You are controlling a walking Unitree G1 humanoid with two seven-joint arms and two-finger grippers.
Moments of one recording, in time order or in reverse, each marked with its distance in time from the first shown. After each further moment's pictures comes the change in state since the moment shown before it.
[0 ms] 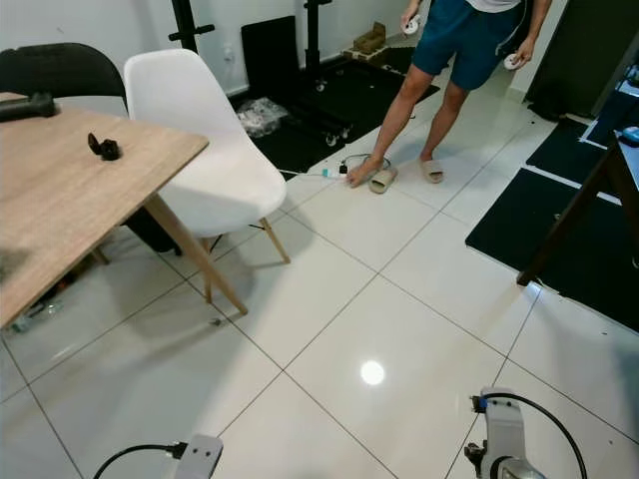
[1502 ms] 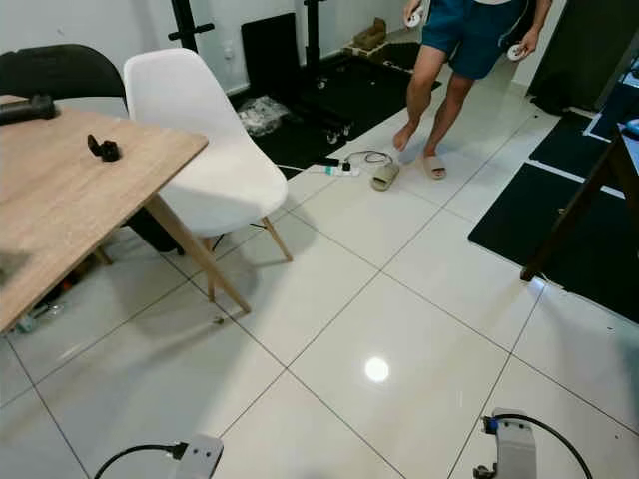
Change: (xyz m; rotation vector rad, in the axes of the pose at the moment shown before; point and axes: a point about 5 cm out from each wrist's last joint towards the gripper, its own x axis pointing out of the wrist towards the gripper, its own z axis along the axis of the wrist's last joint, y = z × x) left arm -0.001 0.001 -0.004 0.011 0.014 -0.013; right arm -0.007 -0.010 -0.028 0.042 0.047 -0.041
